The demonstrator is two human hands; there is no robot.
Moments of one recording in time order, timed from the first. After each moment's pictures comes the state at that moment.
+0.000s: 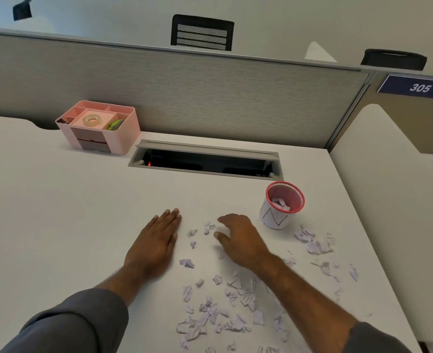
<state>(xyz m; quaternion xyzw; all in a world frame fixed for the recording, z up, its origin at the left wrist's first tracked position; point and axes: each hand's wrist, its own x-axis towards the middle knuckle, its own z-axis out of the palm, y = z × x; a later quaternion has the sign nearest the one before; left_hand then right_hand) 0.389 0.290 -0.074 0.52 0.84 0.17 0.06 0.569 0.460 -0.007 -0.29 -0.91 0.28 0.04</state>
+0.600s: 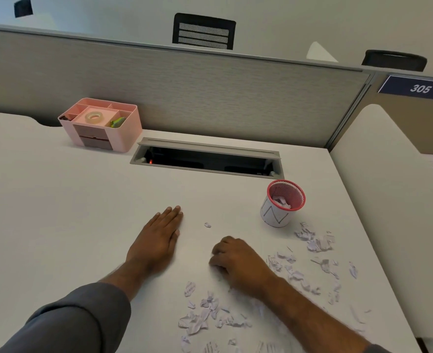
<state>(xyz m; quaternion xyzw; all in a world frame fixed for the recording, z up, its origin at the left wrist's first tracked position) 0.387 0.290 -0.075 0.52 0.83 0.17 0.06 0.598 0.436 -0.021 -0.03 -0.99 0.14 0.03</state>
